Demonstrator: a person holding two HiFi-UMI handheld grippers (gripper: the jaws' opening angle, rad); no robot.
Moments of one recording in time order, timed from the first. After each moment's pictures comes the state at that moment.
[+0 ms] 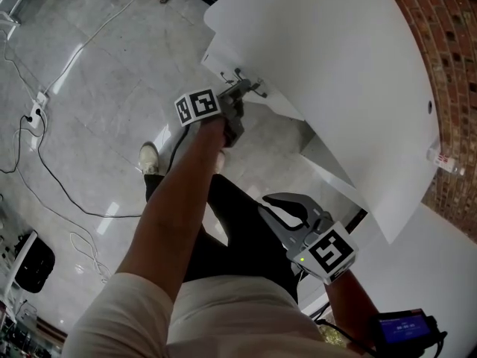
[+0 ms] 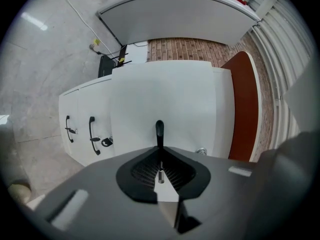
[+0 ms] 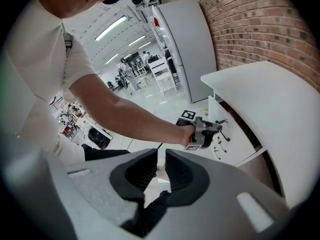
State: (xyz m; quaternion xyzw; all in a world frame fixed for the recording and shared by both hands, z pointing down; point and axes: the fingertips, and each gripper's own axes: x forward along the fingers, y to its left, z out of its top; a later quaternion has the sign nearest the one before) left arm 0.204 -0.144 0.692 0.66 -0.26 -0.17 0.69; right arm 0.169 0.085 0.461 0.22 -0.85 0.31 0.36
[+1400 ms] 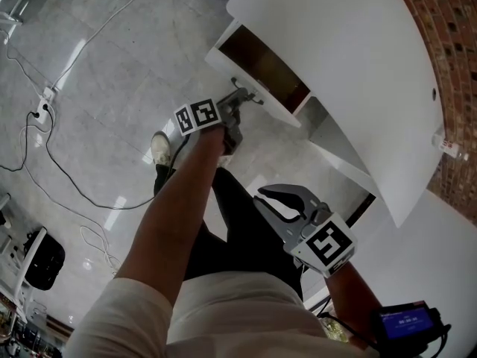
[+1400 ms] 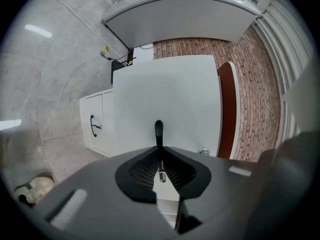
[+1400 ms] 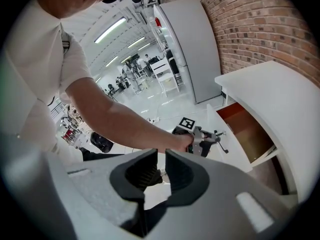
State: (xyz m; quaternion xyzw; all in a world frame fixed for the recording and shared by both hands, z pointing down) left arm 0.173 -0.092 0.701 0.65 -0.29 -0.12 0.69; right arm 0.133 0.089 0.452 0.21 -0.86 0.33 0.34
